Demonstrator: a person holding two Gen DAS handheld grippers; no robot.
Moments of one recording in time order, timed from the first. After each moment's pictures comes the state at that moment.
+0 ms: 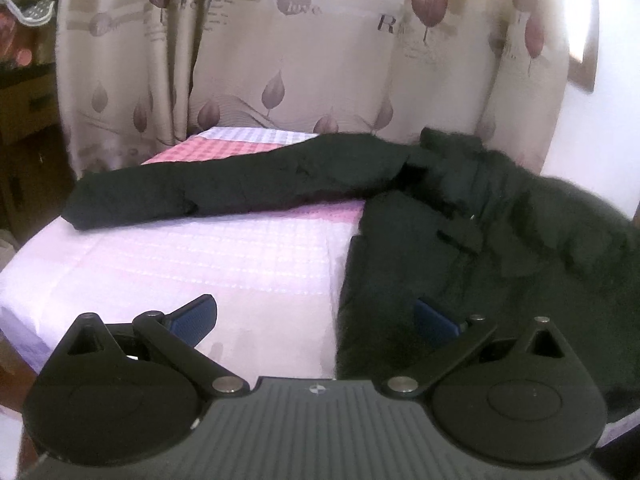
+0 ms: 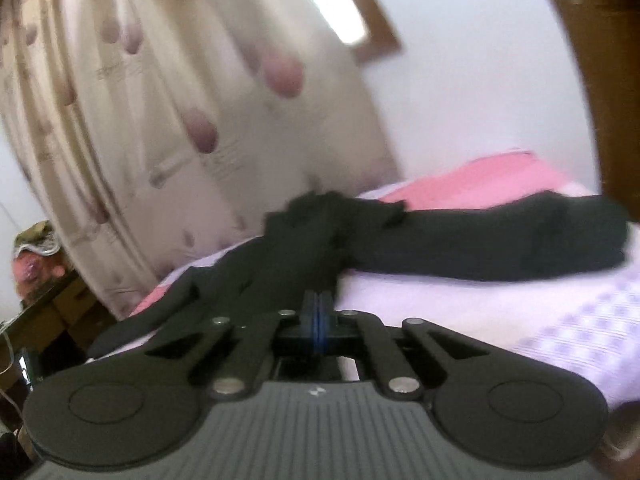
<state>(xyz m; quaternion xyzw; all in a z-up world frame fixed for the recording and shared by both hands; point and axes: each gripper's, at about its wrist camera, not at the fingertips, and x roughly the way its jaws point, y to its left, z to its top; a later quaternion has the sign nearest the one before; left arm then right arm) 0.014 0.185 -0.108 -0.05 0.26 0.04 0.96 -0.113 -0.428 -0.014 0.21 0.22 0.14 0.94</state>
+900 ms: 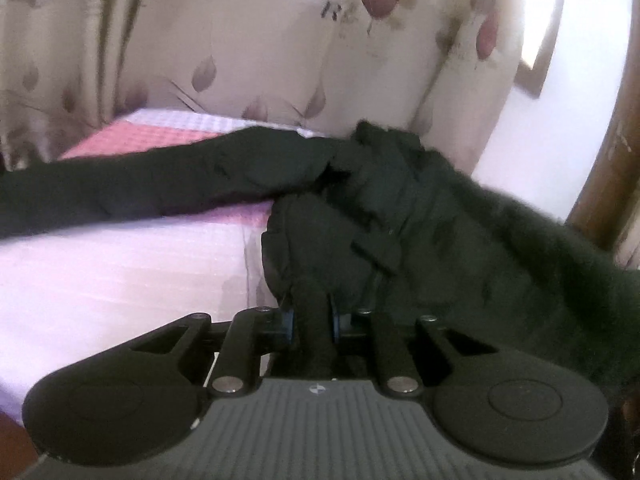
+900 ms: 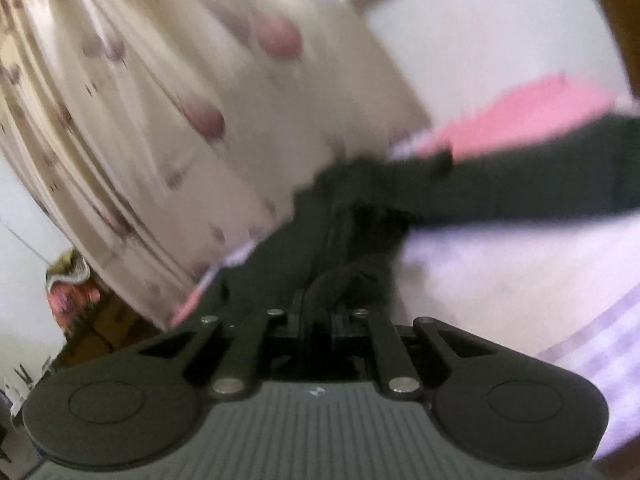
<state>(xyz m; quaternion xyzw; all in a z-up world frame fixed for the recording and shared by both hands) 0.029 0.185 -0.080 -0.10 0.29 -0.08 0.95 -0.041 -0.407 -0.033 0.30 0.23 0.20 0.90</state>
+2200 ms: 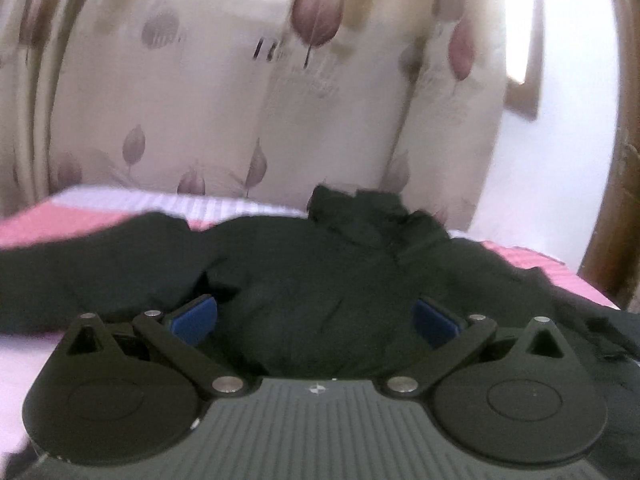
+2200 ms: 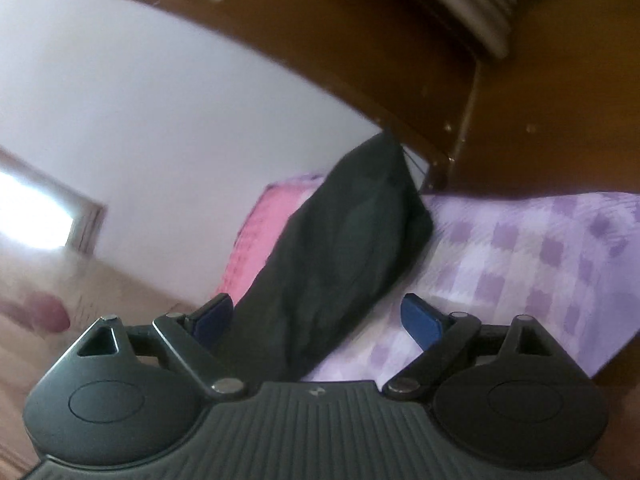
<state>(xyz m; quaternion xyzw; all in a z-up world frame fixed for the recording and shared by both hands) 0.165 0.063 -0.103 -0.07 0.19 -0.06 0.98 0.011 -0.647 -0.160 0.56 0.16 -0.12 0.80</state>
